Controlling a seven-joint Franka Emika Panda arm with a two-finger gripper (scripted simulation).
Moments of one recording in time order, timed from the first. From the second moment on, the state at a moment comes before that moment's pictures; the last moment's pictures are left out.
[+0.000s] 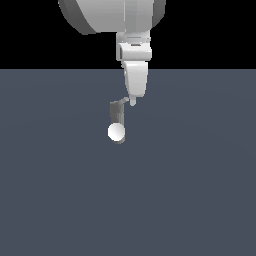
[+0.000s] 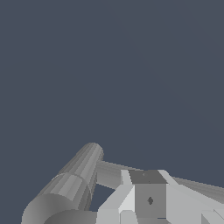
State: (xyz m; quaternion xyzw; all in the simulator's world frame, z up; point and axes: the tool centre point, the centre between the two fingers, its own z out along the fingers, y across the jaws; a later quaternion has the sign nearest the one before) arm -0.005 -0.013 0.196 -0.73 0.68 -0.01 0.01
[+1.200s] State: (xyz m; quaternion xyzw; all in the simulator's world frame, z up) arm 0.006 0.050 0.196 -0.72 0.70 -0.01 0.00
